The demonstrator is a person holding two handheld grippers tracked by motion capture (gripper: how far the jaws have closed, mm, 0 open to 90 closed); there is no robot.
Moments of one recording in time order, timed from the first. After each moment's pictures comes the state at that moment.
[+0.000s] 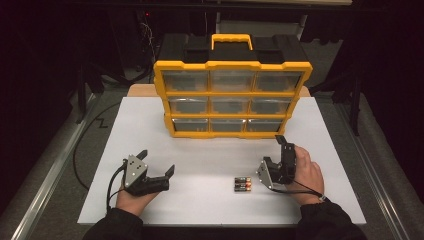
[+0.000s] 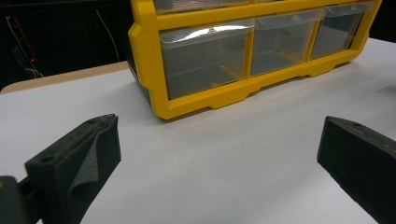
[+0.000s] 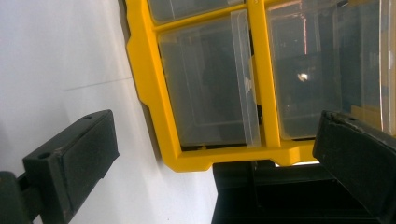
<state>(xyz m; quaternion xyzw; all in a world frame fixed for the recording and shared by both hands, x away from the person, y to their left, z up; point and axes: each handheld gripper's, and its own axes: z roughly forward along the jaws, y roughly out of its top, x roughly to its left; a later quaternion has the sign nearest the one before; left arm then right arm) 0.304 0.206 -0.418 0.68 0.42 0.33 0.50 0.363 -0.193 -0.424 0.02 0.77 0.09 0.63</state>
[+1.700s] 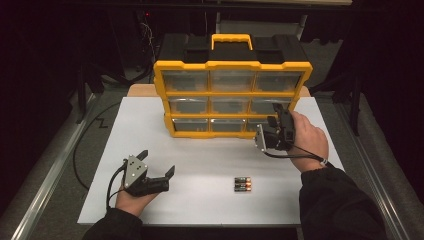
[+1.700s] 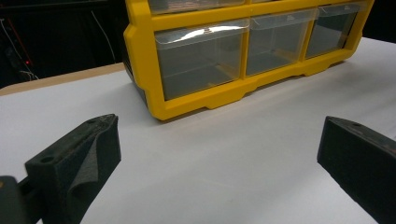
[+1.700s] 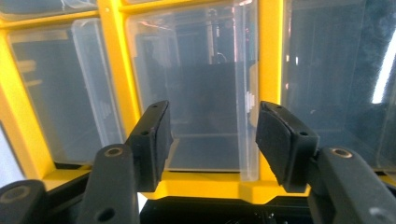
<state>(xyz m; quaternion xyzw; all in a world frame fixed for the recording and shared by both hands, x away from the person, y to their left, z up) 0.303 0.206 -0.418 0.69 0.41 0.33 0.51 0.407 -0.168 -0.331 0.01 0.76 0.03 0.65</state>
